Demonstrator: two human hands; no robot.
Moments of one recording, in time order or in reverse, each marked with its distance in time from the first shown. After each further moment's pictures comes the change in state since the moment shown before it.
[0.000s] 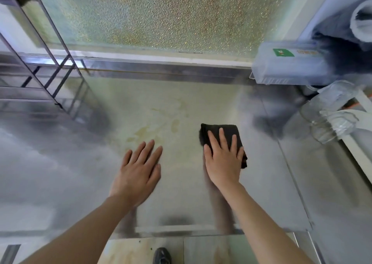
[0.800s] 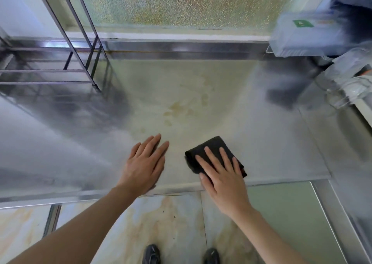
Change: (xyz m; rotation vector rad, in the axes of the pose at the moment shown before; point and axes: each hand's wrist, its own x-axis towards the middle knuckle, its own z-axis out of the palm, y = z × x) left_hand -0.072 -0.087 -0.021 -0.024 -0.066 0.129; right_hand -0.153 -0.058 0.043 -0.132 0.062 -0.385
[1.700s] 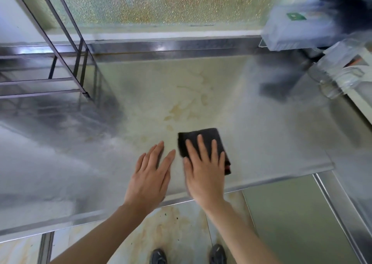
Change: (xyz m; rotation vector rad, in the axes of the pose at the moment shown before) left_hand -0.005 -0.005 0.004 -0.016 0.046 0.121; right_hand 0.057 -0.074 -0.002 0.133 -0.024 0.364
